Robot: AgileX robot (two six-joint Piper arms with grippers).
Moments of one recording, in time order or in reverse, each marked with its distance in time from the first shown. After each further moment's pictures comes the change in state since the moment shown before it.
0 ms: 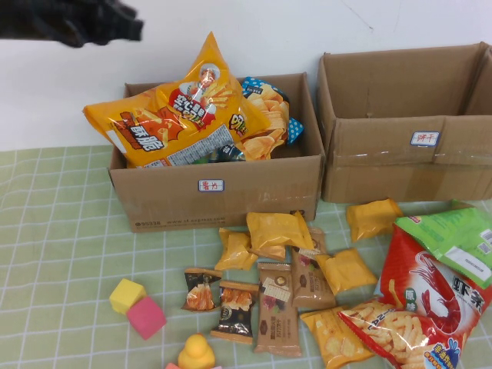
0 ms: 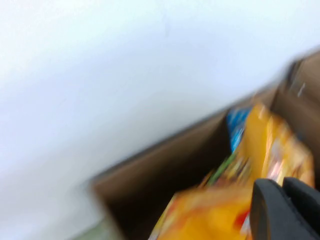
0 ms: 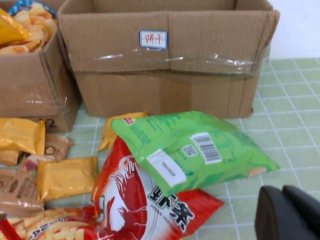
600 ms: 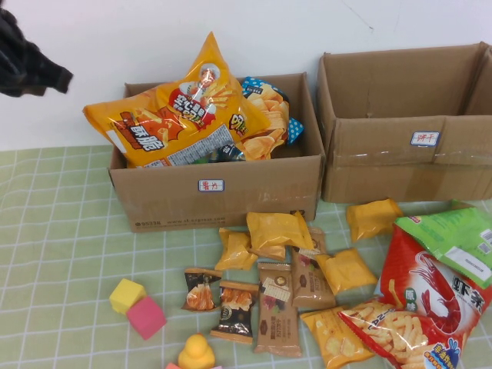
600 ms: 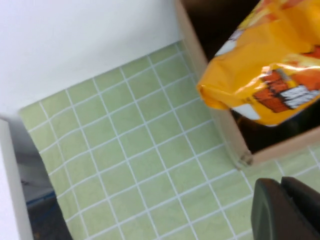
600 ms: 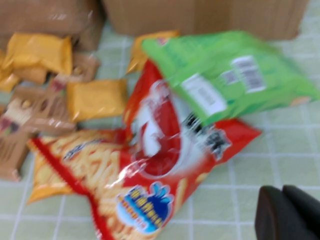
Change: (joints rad) right arm 0.026 0.153 -0.089 0.114 0.209 -0.108; left arm 0.031 -0.133 0.023 0.575 0.391 -0.424
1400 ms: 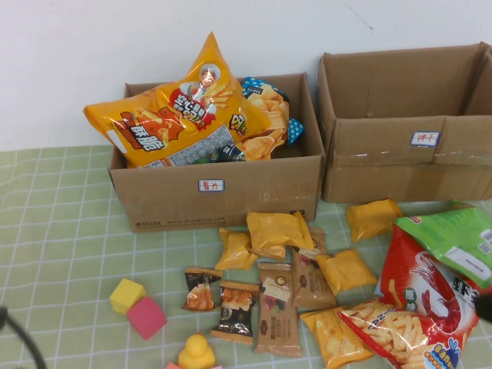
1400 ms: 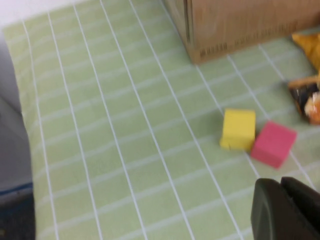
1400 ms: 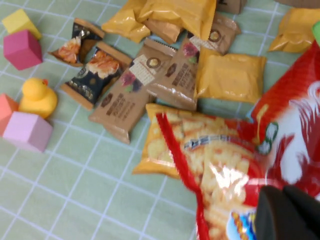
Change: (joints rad) right arm 0.128 0.400 -0.127 0.478 -0.023 -0.555; left arm 0.000 -0.993 1.185 -0.070 -0.413 -0.025
